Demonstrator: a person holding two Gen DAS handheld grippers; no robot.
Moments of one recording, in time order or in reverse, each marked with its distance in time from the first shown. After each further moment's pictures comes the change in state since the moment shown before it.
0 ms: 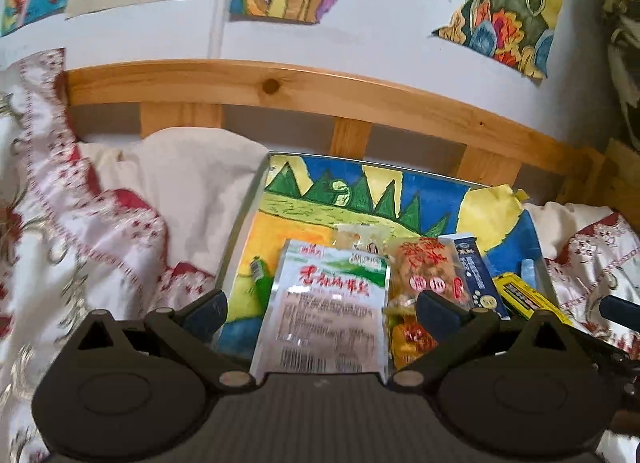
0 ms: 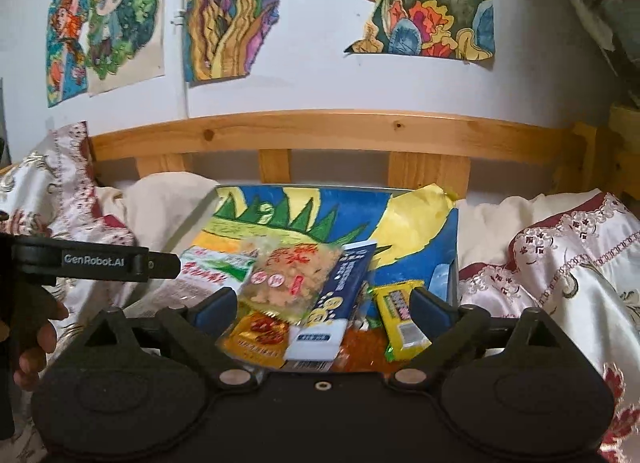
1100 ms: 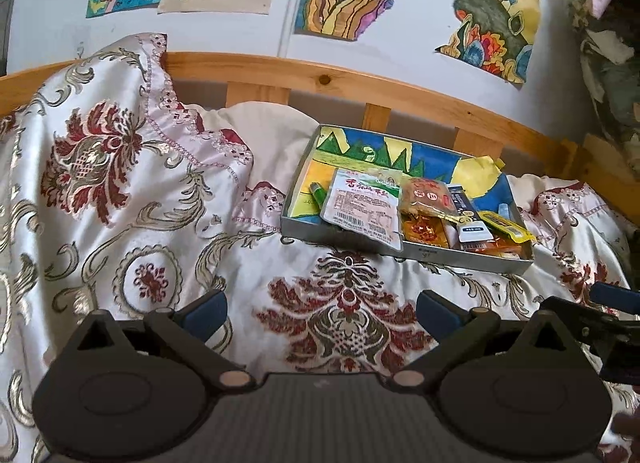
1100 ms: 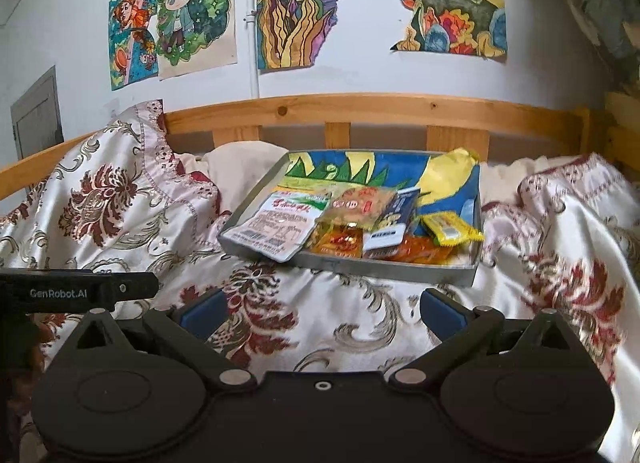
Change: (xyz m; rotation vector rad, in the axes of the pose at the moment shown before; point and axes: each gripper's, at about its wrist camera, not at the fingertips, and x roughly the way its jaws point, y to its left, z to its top) left arm -0.141 0.025 -0.114 -0.047 -0.053 0.051; right arm -0.116 0.042 -0.075 -0.013 0.012 0.098
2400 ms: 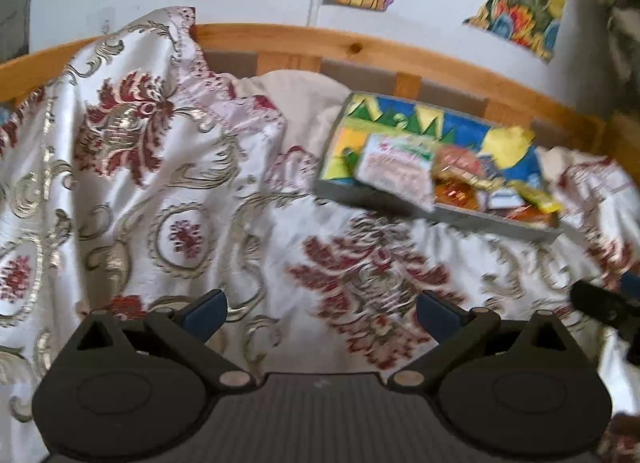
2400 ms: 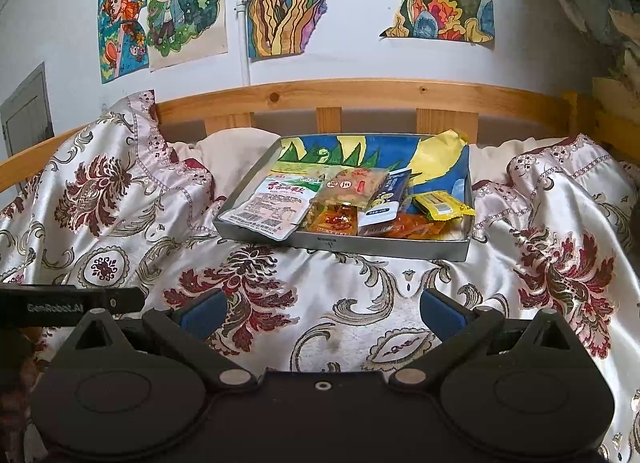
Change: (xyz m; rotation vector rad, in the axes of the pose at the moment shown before) left arm -0.002 0.003 -0.009 0.001 0.099 0.112; right arm -0.008 0.005 -0.010 0.019 0.032 -0.035
